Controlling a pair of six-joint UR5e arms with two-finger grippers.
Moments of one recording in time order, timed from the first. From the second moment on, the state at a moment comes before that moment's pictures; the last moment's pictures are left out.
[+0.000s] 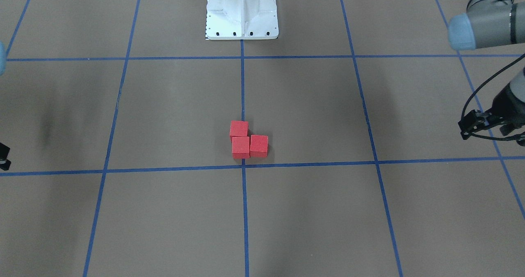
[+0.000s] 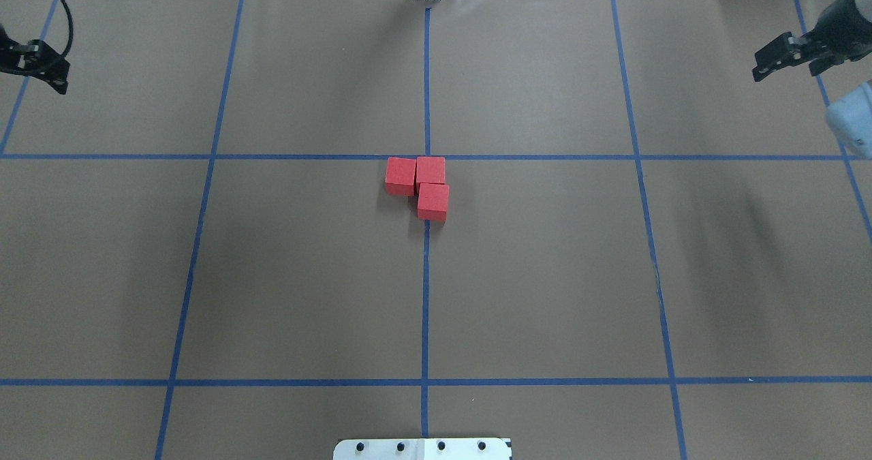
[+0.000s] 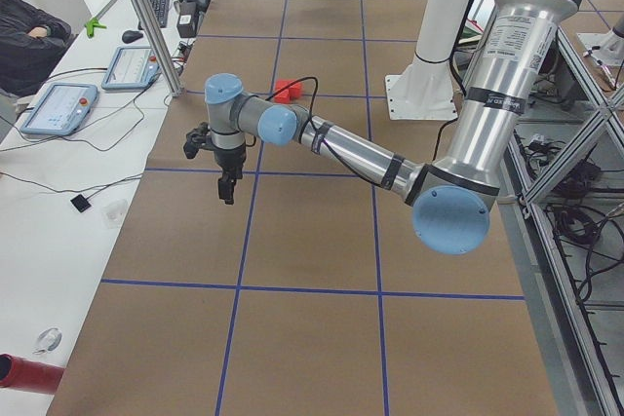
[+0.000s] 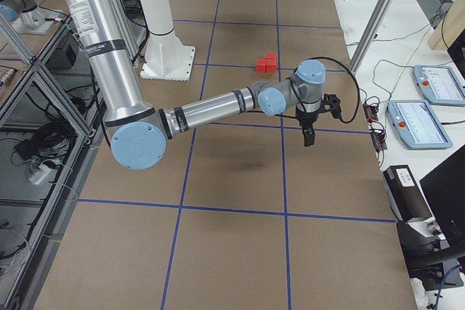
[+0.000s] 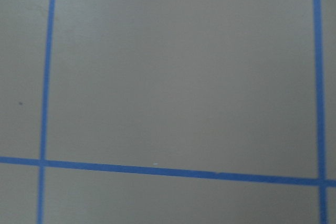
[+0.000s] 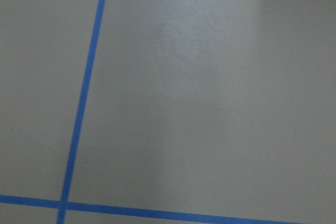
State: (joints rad) left arm -1.31 -1.82 -1.70 -1.49 -2.14 -0.28; right arm 1.33 -1.30 1.54 -1.41 2.25 0.33
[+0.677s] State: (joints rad) left arm -1.48 -1.69 -1.68 -1.51 -2.23 -0.06; right arm 1.50 -1.46 1.54 -1.40 2.41 0.19
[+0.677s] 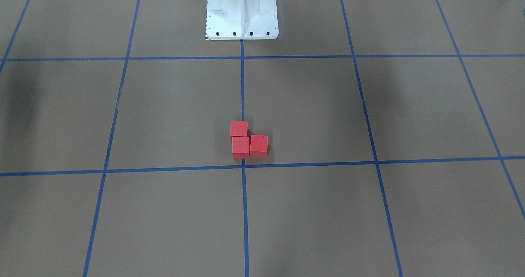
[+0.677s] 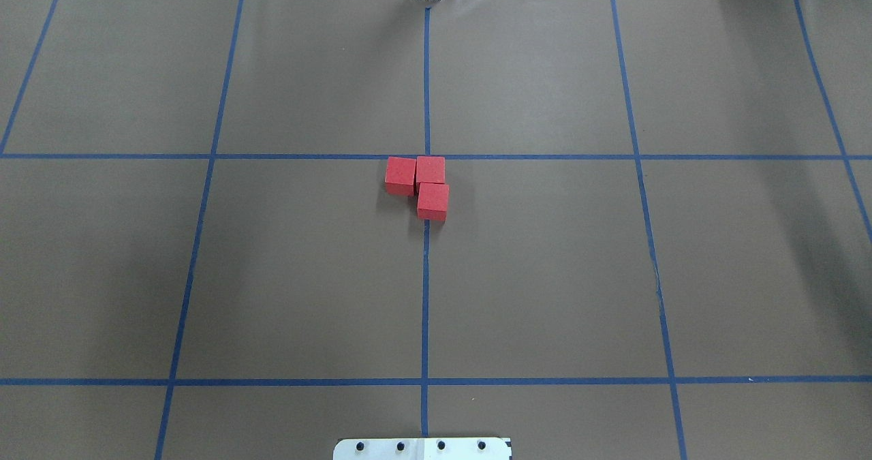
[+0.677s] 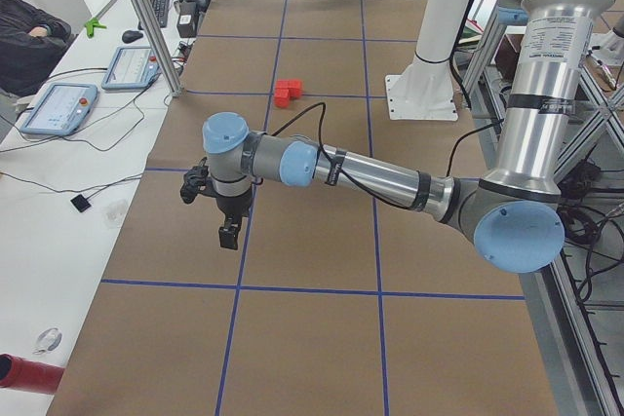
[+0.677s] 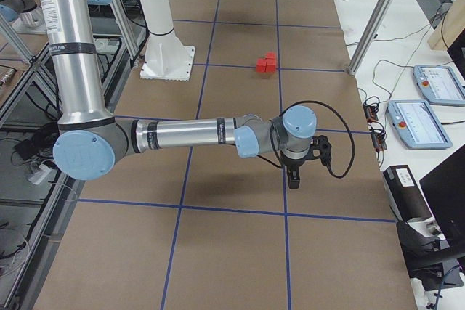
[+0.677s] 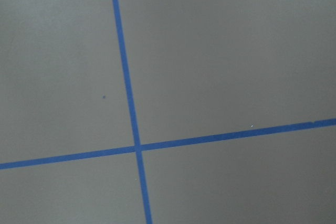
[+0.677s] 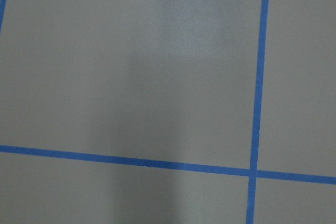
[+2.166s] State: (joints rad) left arm -1.54 -1.42 -1.83 -1.57 -2.34 -0.05; right arm 1.56 -1.55 1.71 -1.58 2.37 0.18
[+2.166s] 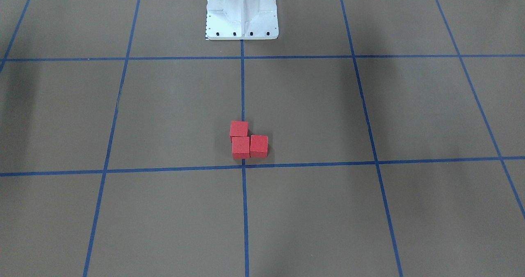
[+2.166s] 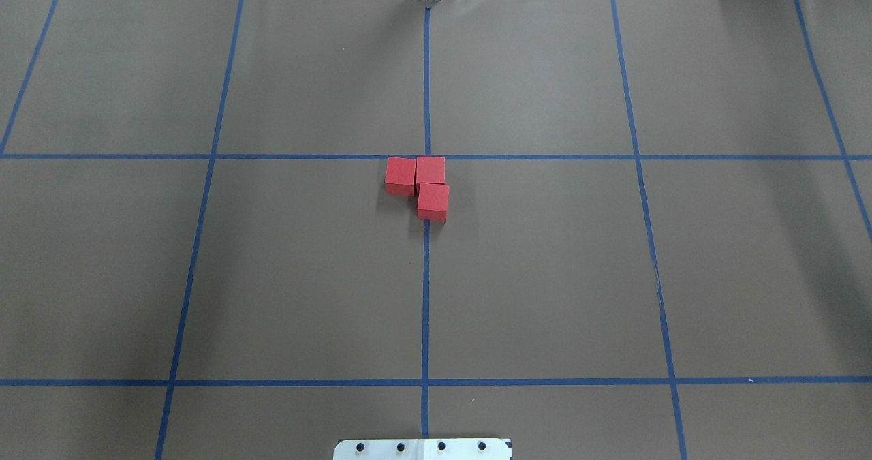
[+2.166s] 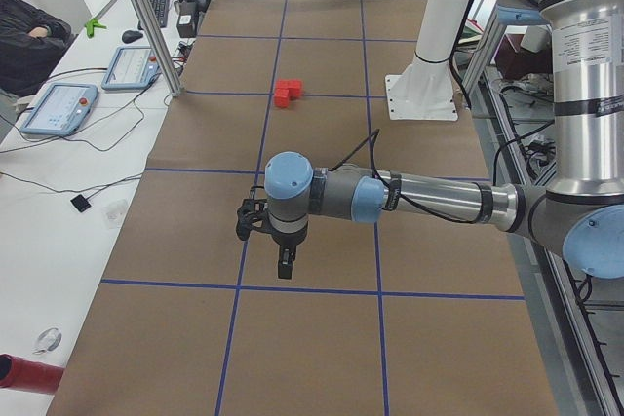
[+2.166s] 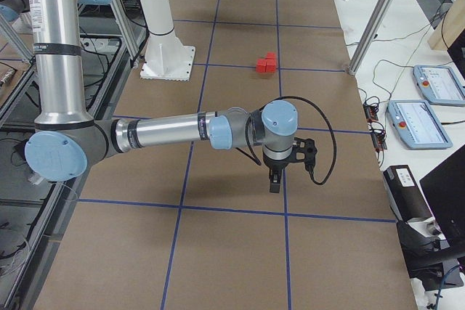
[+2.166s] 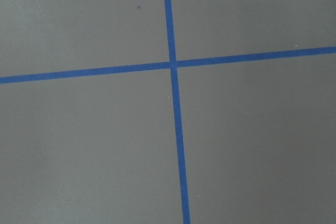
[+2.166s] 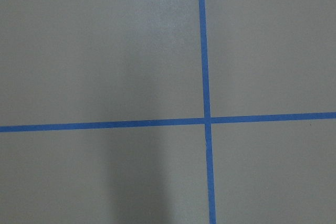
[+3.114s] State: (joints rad) left arm -1.54 -1.42 -1.80 -1.56 -2.32 -0.05; right arm 1.56 -1.59 1.71 -1.58 2.40 0.17
